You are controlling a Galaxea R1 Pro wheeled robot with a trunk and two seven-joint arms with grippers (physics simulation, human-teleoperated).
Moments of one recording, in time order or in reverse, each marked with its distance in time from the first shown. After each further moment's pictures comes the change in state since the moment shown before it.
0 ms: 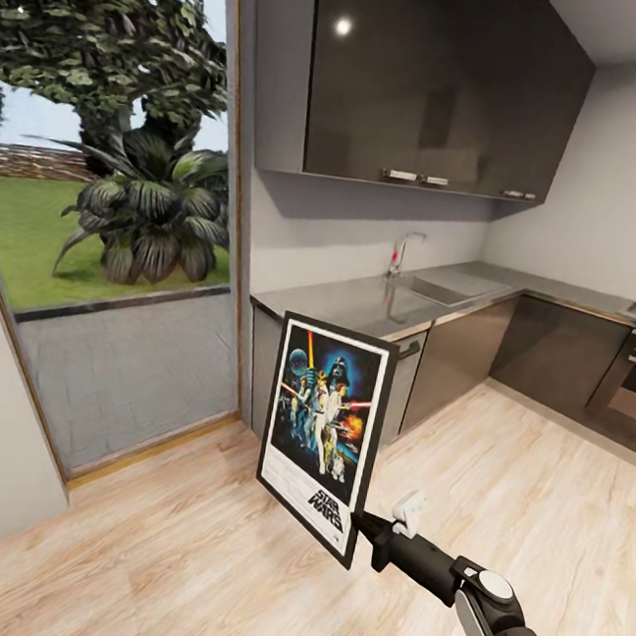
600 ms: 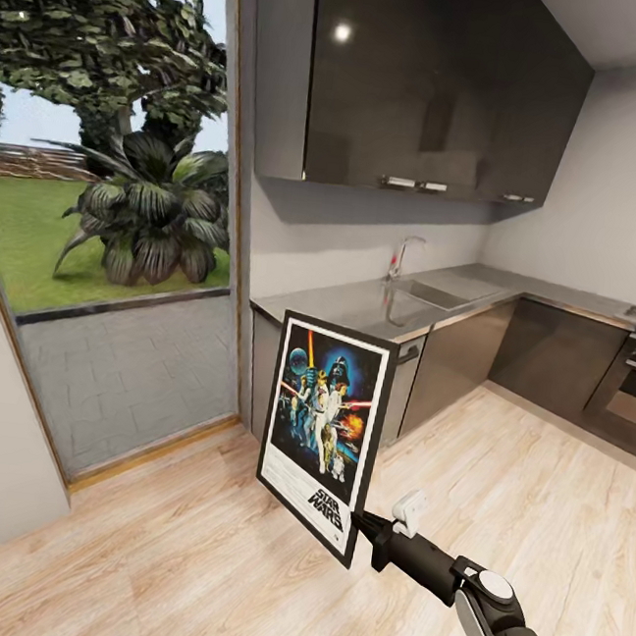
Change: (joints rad) left arm 0.000 0.000 0.000 -0.001 0.000 0.000 0.000; right arm 0.000 0.000 0.000 -0.001 0.000 -0.005 0.001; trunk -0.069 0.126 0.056
